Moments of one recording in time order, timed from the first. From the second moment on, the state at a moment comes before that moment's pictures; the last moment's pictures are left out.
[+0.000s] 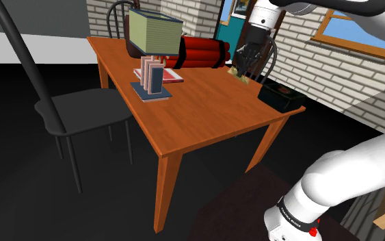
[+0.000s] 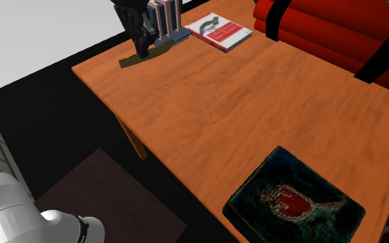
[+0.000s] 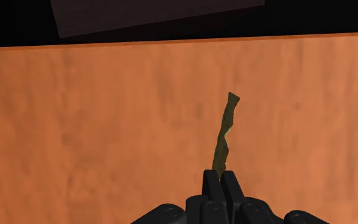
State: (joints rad) arm -0.09 -0.40 0.04 -1.91 0.09 1.52 0.16
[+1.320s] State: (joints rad) arm -0.24 -0.27 -0.32 -1.76 -0.02 1.47 -0.34
